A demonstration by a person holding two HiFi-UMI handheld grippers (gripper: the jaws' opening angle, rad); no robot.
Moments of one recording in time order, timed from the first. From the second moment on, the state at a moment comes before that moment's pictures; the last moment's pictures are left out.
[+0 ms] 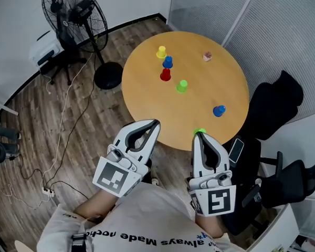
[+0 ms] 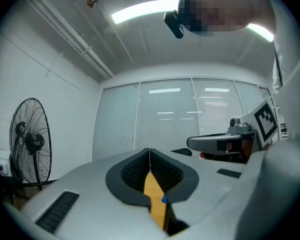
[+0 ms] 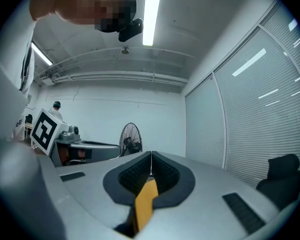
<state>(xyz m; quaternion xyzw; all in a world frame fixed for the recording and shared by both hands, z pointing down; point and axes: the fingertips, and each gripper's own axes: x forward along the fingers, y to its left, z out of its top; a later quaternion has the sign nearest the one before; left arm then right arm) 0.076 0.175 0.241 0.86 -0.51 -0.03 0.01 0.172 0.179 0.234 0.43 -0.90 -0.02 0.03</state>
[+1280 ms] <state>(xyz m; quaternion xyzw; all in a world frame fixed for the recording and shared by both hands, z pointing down) 0.003 -0.048 0.247 0.89 -0.46 -0.03 0.02 0.086 -0.039 0.231 0.47 -0.88 -0.03 0.03</state>
